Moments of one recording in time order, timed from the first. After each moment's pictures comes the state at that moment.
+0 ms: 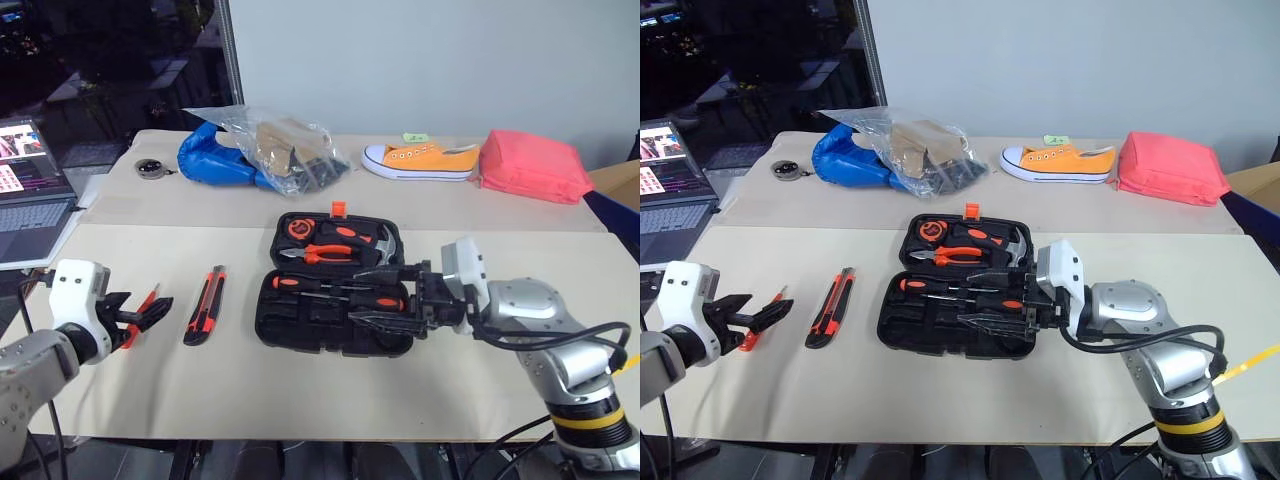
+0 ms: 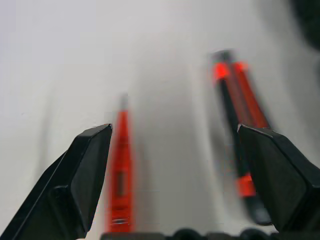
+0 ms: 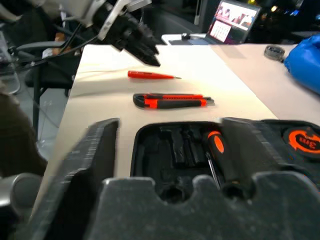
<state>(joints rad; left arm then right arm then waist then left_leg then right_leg) 0.08 0.91 0.54 -0.34 -0.77 1.06 -0.32 -0.33 -0.70 0.04 -0.43 0.61 0.42 1.09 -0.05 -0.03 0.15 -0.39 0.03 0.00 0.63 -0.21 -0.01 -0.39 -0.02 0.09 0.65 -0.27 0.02</state>
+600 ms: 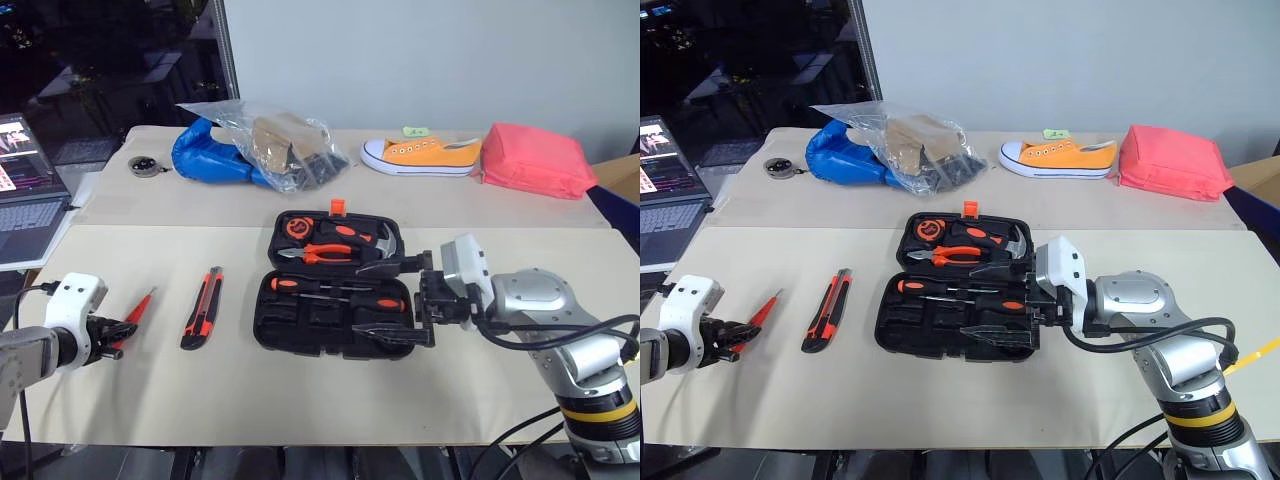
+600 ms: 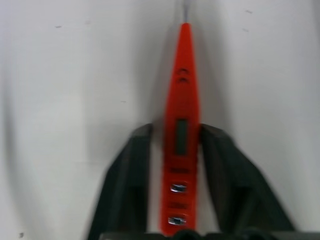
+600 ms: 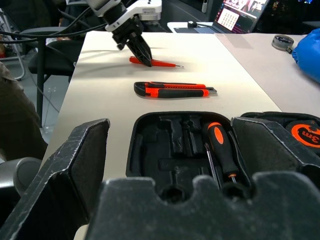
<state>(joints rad) 0.08 0.98 0.39 -0.18 -0.59 1.01 -0.52 -0.34 -0.70 0.05 -0.44 0.57 0.41 1.08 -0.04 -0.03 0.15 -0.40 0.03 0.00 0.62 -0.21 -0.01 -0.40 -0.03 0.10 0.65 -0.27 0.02</state>
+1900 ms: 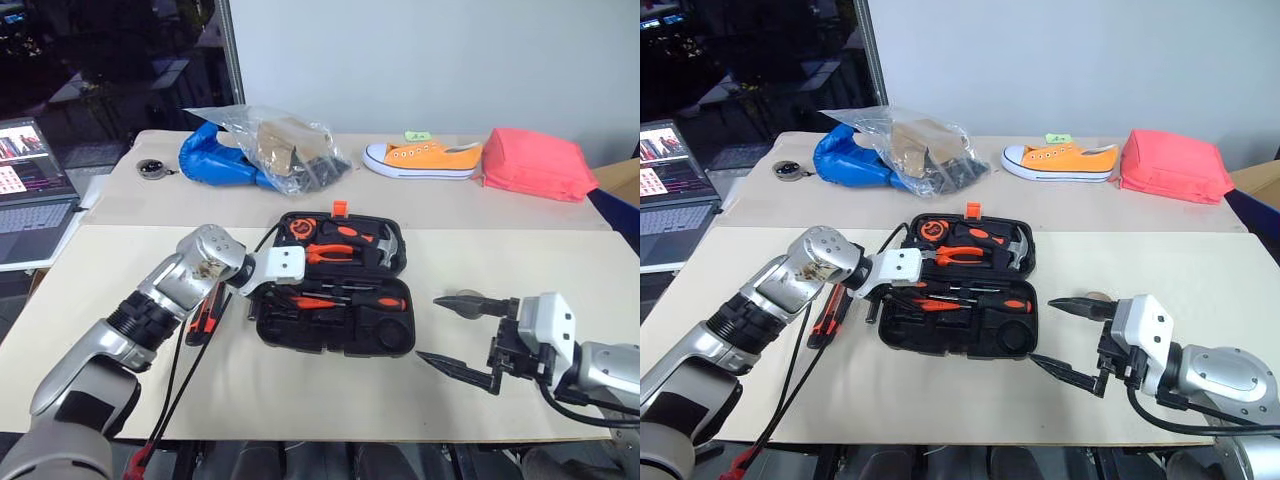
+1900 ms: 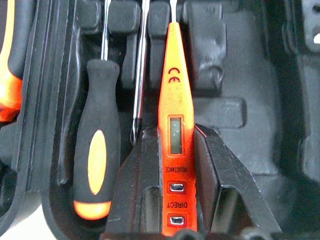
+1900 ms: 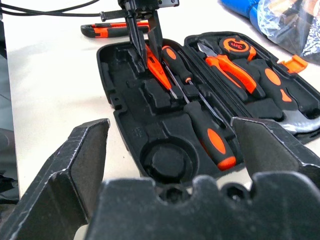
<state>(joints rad) -0.83 0.70 -0.57 0.15 -0.01 0.40 -1.31 0.24 -0.78 -0.33 -0.60 0.53 0.28 1.03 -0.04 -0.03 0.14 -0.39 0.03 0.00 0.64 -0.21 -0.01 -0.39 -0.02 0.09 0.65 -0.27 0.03</state>
